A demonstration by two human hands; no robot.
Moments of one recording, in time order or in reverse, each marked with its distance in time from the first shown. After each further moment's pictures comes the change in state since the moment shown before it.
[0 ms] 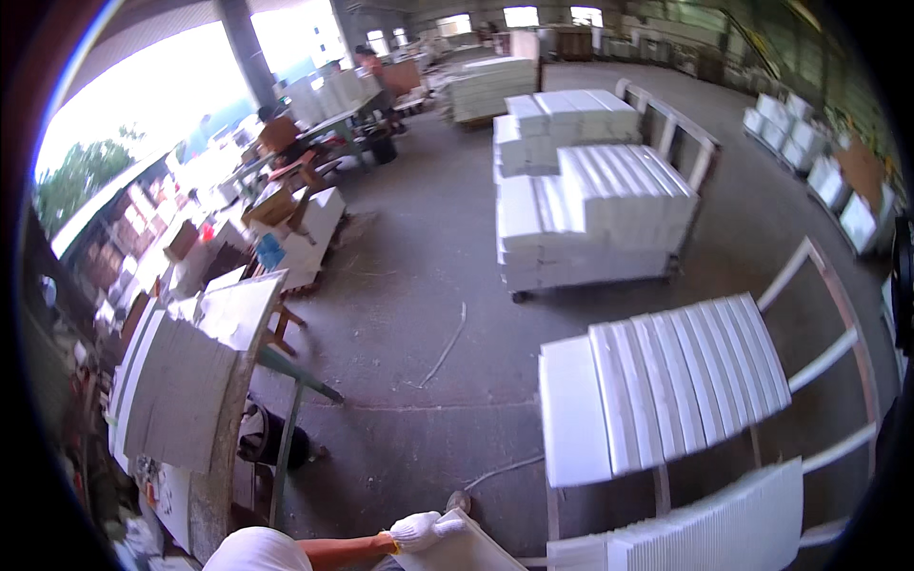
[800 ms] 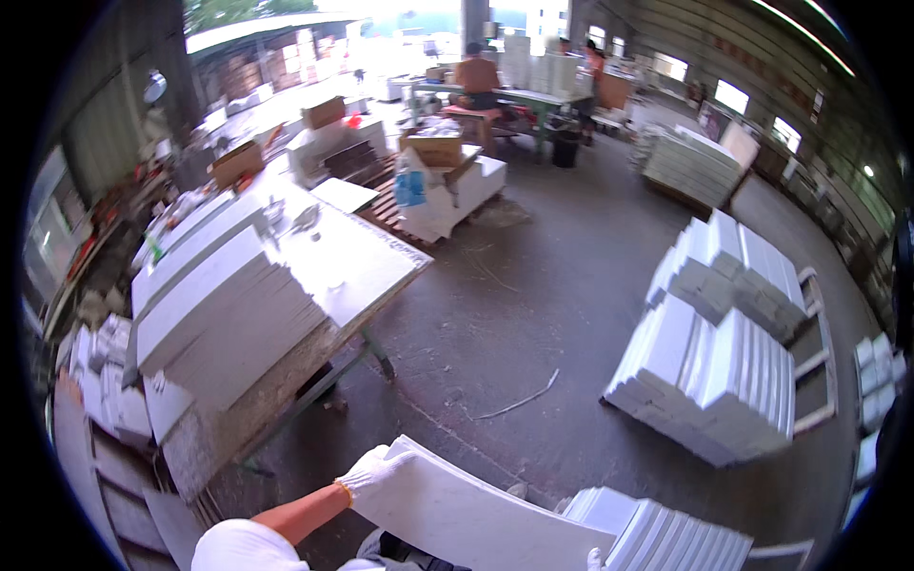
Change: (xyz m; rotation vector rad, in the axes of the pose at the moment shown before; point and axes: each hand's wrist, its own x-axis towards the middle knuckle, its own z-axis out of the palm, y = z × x) left_hand -0.075 0.029 -0.375 -0.820 0.730 -0.112; right_hand -0.068 -0.158 0.405 -0.550 -0.709 -0.145
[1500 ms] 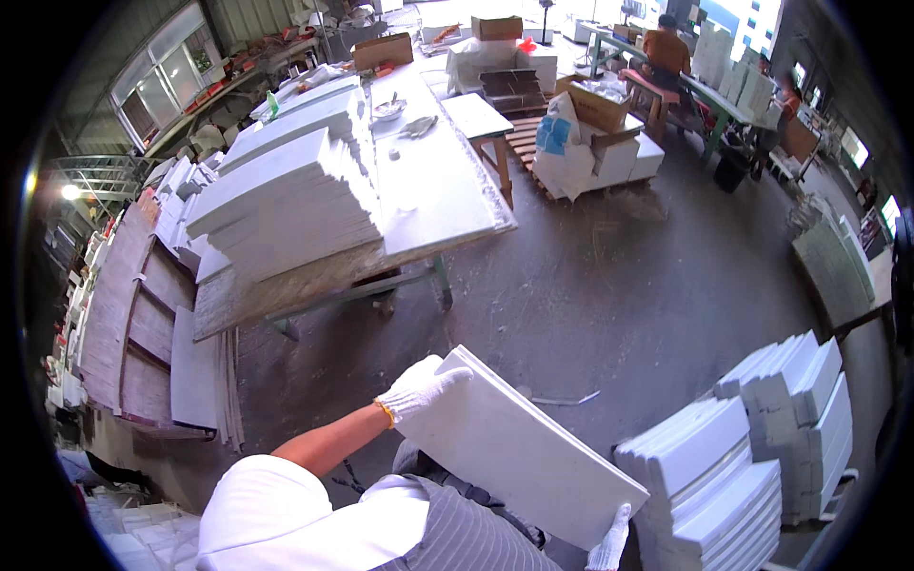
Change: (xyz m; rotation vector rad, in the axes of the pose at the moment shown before) left_hand 0.146 0.185 0.074 0.057 0.472 -0.123; right_hand 0.366 -0.170 0.051 0.121 -0.591 0.250
